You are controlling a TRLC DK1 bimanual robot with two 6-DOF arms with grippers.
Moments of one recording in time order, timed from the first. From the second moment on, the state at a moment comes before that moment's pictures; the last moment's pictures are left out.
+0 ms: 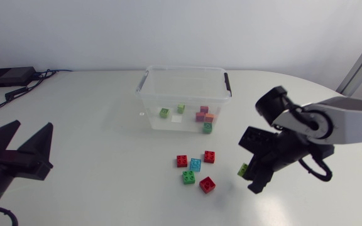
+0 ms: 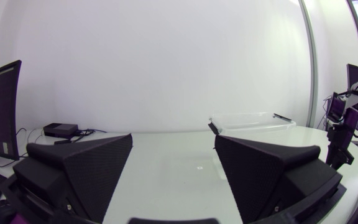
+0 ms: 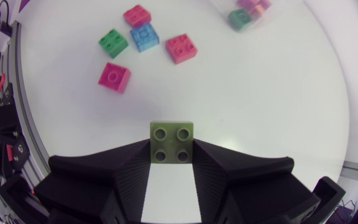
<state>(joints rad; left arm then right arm) -0.08 0.14 0.21 -0.07 0.01 0.02 0.37 1.42 0.80 -0.72 -0.10 -0.53</state>
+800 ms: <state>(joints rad) -0.37 1.40 0.89 -0.40 0.02 0.47 0.31 1.68 1.45 -0.49 -0.17 -0.33</state>
